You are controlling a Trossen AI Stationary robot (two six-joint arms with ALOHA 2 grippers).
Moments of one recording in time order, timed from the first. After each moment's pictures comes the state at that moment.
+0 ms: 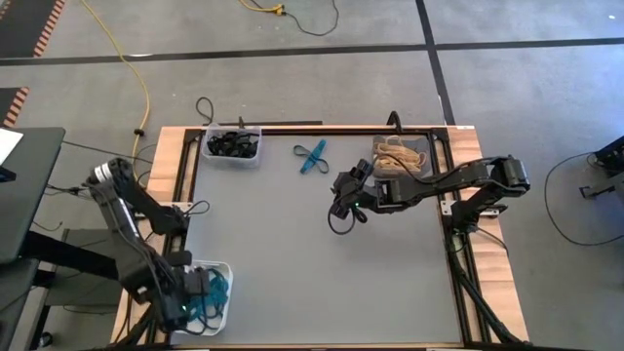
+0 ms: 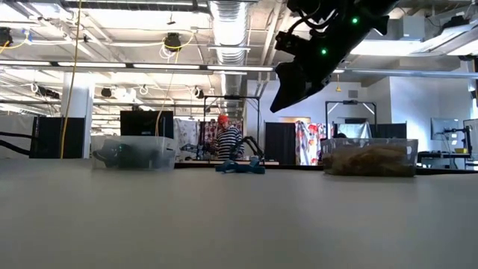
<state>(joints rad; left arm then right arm) -1.01 1.40 1.26 -1.28 0.08 -1.18 0.02 1.56 0.96 -0.18 0.65 0.16</state>
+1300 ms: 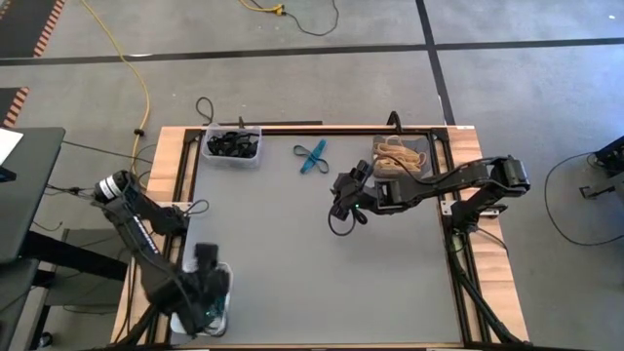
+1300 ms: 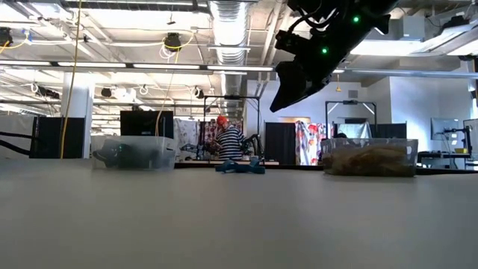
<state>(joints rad) -0.95 1.56 1.26 -1.33 -0.28 -0.90 0.02 1.56 0.96 -0.18 0.65 0.16</state>
